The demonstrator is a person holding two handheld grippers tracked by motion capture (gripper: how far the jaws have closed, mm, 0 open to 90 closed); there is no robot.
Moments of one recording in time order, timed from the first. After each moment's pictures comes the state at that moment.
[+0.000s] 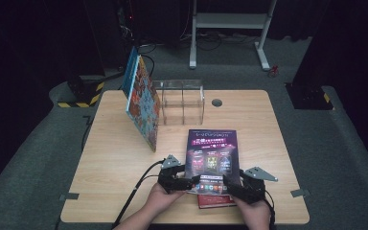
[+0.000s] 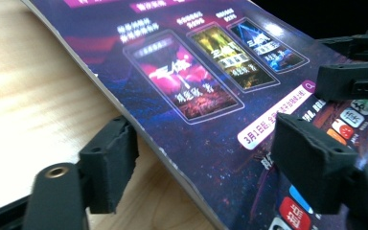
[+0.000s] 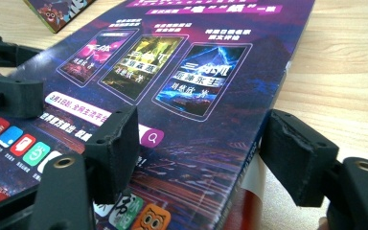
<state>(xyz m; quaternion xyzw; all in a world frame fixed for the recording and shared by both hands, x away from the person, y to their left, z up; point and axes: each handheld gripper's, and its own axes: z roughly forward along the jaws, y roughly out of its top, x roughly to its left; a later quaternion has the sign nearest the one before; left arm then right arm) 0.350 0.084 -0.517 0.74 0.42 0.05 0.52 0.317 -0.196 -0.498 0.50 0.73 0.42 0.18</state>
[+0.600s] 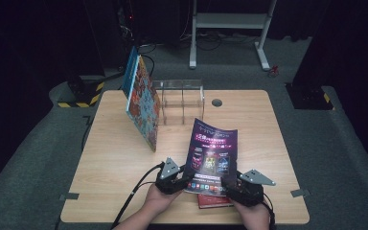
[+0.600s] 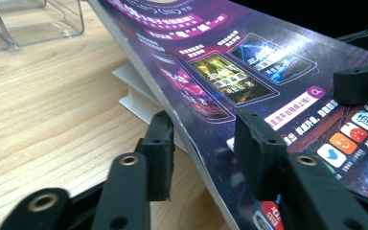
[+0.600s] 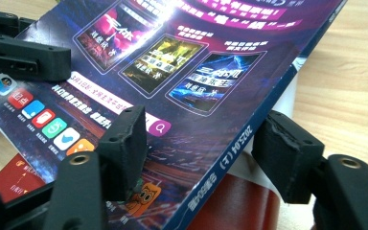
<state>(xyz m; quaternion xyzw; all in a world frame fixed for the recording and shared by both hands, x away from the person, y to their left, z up) 0.336 0.093 -0.509 0.77 0.36 0.16 0.51 0.307 -0.190 -0.495 0.46 0.75 0.43 0.19</state>
